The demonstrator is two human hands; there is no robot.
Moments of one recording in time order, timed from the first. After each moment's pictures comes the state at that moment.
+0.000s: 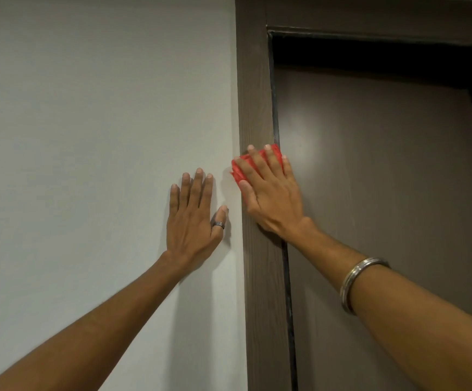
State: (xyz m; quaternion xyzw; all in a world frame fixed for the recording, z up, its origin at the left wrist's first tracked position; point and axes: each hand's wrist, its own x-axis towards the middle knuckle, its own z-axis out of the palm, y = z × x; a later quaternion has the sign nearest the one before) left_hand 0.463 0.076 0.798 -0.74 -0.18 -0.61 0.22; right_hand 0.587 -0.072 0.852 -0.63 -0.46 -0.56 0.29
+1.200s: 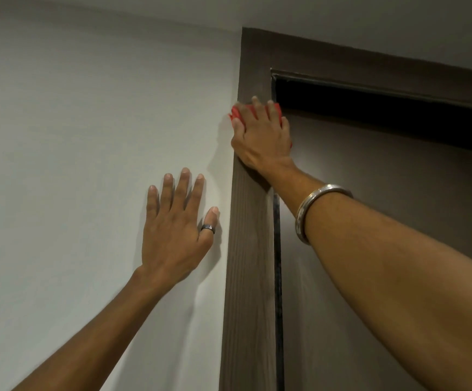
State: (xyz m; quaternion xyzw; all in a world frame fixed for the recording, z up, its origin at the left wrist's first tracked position) left_hand 0.488 0.082 0.864 -0.68 -0.22 -0.66 0.22; right_hand 0.580 -0.059 1.040 -0.60 -0.43 -0.59 0.33
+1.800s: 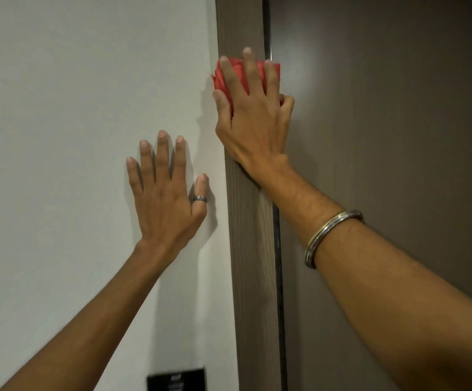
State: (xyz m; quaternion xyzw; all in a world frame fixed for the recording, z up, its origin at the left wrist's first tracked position) left_hand 0.468 0.073 0.719 -0.72 -0.25 -0.61 0.22; right_hand 0.570 -0.051 0.836 -0.65 -0.36 -0.56 0.36
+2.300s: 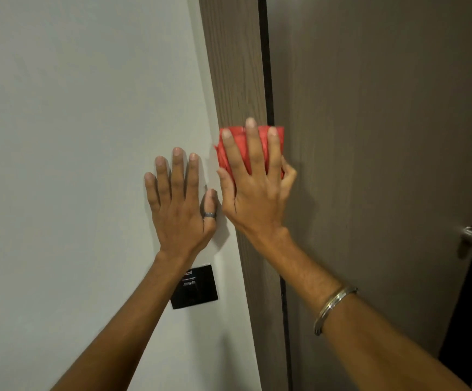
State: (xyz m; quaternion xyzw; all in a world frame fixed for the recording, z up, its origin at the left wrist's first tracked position) left_hand 0.463 0.065 0.550 -0.78 -0.21 -0.55 0.21; right_hand 0.561 -0.047 0.573 -0.67 -0.32 -0.55 0.37
